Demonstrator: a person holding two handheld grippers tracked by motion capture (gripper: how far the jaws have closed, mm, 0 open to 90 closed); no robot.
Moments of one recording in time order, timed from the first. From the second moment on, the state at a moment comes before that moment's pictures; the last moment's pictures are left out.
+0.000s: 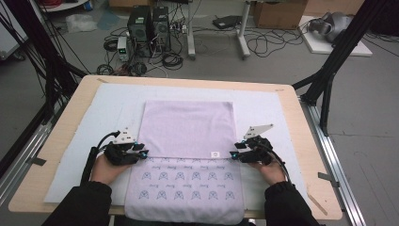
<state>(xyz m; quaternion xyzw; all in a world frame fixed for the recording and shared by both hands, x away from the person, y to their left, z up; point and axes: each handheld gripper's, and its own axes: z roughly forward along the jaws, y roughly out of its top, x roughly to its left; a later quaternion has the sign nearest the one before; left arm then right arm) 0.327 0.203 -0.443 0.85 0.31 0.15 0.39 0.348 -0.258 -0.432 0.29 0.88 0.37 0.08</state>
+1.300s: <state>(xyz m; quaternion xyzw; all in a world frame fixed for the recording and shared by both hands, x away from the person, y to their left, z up) 0.231 0.230 -0.408 0.83 0.28 0.16 0.45 0.271 -0.268 -0.396 0.23 0.87 0.43 0.05</state>
